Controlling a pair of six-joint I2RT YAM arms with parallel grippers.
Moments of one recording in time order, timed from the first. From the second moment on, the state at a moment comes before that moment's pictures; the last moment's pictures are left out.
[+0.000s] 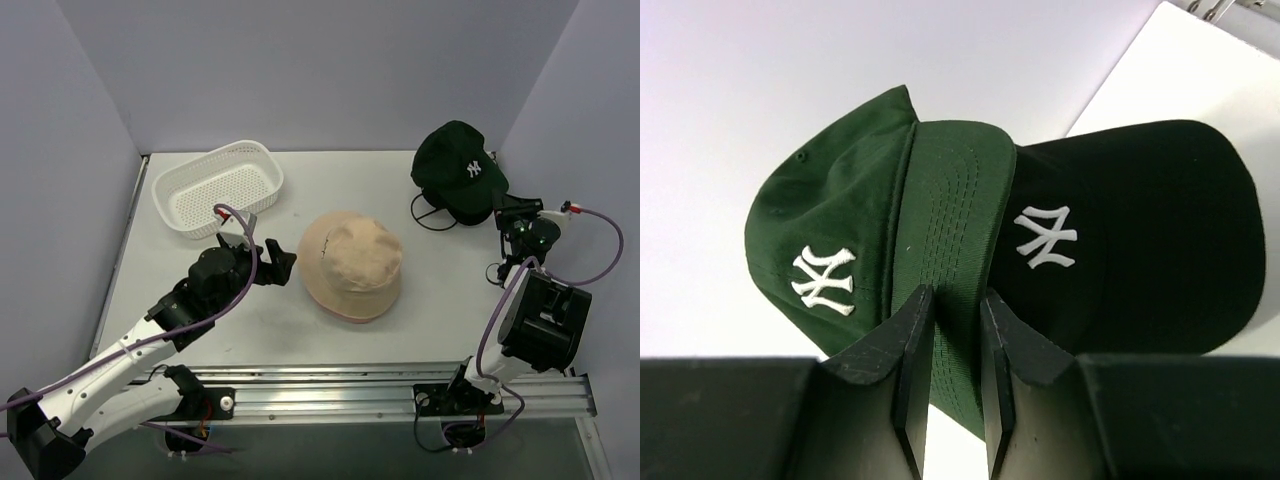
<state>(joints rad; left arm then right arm) -0.78 0.87 0.73 -0.10 -0.25 -0.42 -0.49 1.53 0.62 0.90 -0.36 1.09</state>
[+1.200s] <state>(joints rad) -0.78 0.87 0.73 -0.10 -0.26 -0.41 -0.53 1.78 0.57 1.14 -0.46 1.27</state>
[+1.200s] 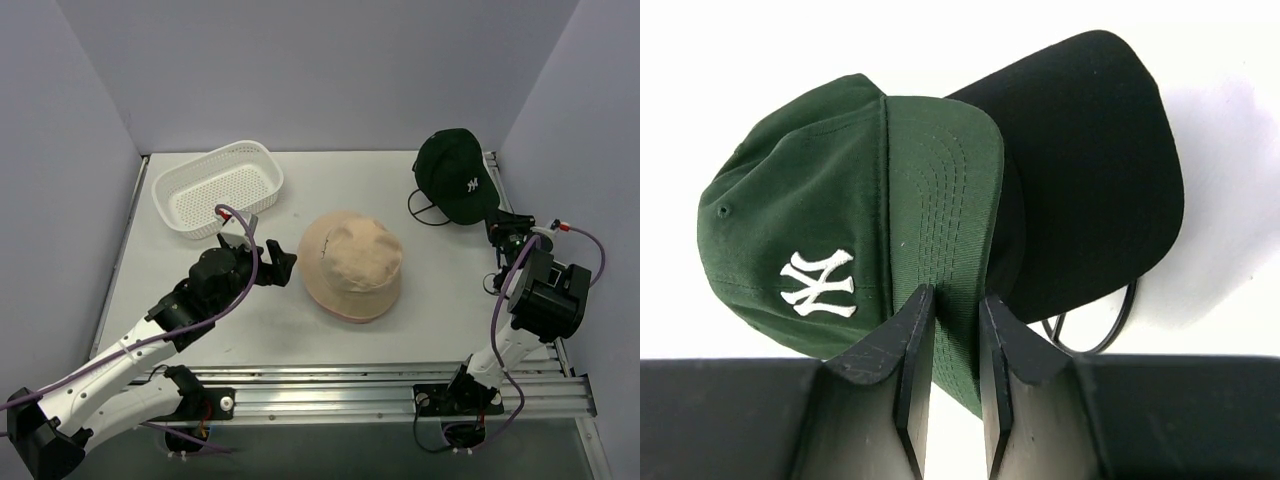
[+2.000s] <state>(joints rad) -0.79 0.87 0.73 -0.10 -0.26 -0.41 -0.50 1.68 0.75 0.62 -0.22 0.96</state>
